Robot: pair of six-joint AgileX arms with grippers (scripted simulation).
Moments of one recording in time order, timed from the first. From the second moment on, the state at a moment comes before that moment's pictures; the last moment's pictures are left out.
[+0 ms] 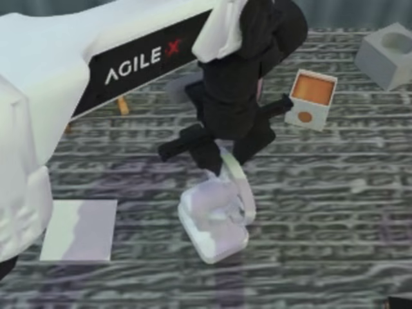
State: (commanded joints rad) left arm -0.78 2.18 1.97 -1.36 0.00 -1.21; right arm 0.00 0.00 0.00 0.00 0.00 0.00
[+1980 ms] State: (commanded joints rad) left arm -0.47 1.72 1.68 -1.40 0.01 0.64; right arm 0.00 0.00 0.00 0.00 0.00 0.00
